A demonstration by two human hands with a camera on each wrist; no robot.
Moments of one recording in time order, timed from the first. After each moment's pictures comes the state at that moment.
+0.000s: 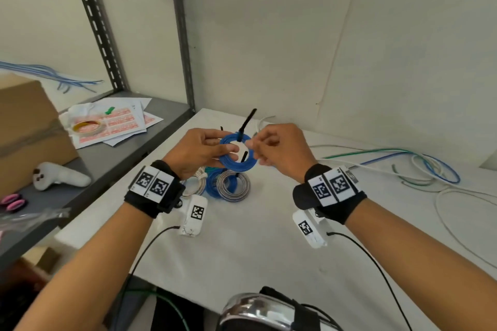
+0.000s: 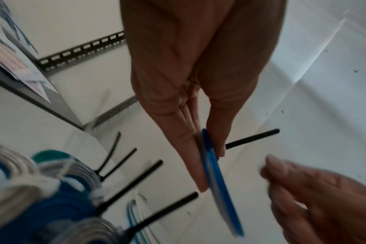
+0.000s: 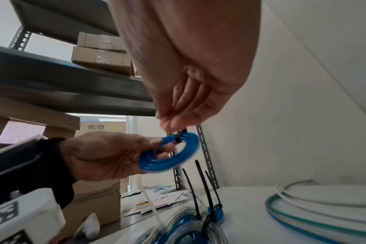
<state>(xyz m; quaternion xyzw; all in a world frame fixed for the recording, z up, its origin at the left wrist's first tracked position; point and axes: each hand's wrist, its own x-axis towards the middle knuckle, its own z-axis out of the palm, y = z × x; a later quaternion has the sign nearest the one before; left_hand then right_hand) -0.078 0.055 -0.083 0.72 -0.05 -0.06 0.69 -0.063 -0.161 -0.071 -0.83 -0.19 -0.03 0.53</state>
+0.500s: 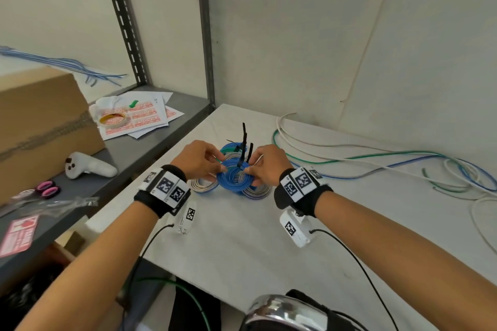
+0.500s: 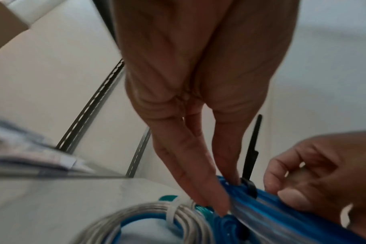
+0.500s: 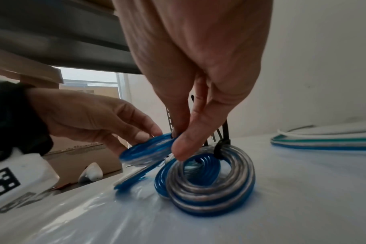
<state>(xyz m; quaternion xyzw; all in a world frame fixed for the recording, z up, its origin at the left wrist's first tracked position) -0.074 0.109 -0.120 0.89 0.06 -0.06 0.45 -0.042 -0.091 -0.124 -0.89 -0.11 0.11 0.43</state>
